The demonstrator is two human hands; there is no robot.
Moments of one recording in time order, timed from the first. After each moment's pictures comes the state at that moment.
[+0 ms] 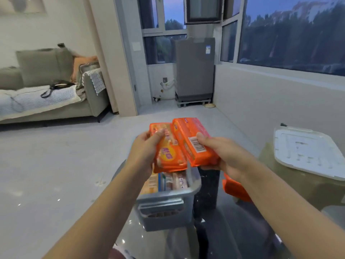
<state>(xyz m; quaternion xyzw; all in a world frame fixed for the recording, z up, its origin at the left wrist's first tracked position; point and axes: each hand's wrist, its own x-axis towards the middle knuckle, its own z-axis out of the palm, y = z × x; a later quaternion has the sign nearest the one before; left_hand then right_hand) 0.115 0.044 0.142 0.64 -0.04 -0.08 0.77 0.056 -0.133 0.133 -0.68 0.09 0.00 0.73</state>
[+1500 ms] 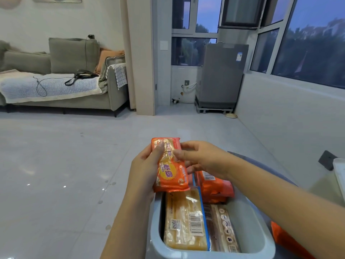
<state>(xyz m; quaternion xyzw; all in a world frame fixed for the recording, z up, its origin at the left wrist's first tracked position) 0.200 0.116 0.096 0.60 0.01 -0.02 0.80 0.211 -0.046 0.127 -0.78 -0.07 0.16 0.60</state>
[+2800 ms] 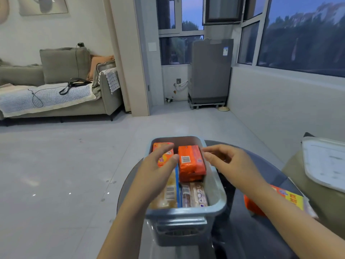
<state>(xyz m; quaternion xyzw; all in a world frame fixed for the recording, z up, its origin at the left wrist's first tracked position) 0.120 0.084 0.108 0.80 -0.15 0.02 0.58 0.084 -0.117 0.108 -0.86 -0.03 -0.20 0.48</state>
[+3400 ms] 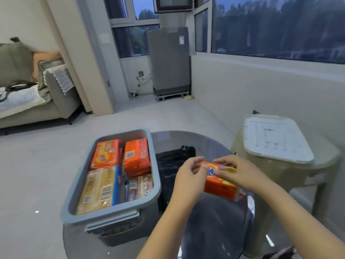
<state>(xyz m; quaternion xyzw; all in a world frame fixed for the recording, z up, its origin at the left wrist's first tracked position) 0.057 -0.103 0.056 0.76 -0.17 -0.14 0.61 0.015 -0.270 0.043 -0.92 0.13 -0.08 0.35</state>
